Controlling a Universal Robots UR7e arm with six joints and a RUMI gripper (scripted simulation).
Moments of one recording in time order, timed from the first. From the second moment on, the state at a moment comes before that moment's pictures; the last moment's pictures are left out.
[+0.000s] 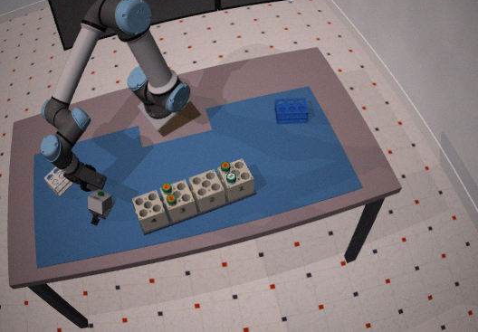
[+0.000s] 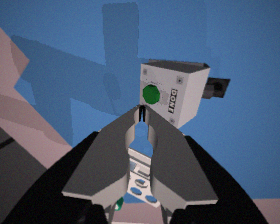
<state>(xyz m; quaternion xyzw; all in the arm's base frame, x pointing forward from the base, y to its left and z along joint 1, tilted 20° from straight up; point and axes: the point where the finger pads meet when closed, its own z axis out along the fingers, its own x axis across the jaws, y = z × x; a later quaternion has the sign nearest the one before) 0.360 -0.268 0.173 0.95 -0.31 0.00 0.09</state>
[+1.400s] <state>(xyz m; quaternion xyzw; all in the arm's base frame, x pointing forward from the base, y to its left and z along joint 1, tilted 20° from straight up) 0.363 -0.275 0.154 0.95 -0.31 -0.01 0.09</state>
